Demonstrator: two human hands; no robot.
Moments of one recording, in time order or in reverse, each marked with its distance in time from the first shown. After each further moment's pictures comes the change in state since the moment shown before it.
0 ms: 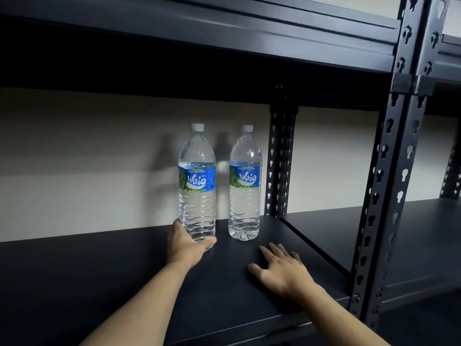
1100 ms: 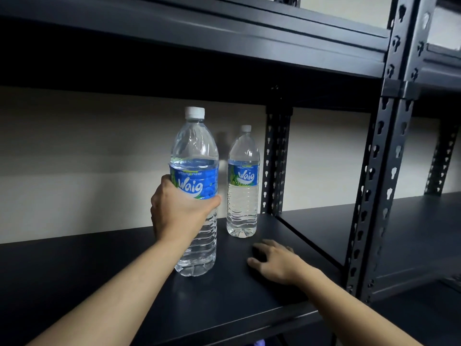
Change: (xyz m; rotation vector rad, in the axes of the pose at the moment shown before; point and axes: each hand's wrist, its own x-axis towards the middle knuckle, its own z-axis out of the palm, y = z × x) left_hand -0.051 0.112 -0.075 -0.040 0.290 0.203; right_hand 0.008 0.000 -0.004 0.050 -0.001 -0.039
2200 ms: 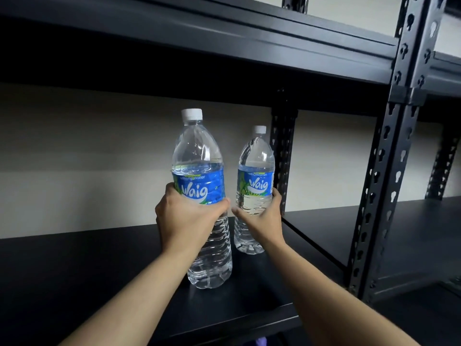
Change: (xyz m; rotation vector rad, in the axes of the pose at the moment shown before) left_hand -0.020 0.003 -0.019 -0.068 0.004 -0.031; right_hand 0.037 -0.058 -0.023 0.925 0.709 -0.106
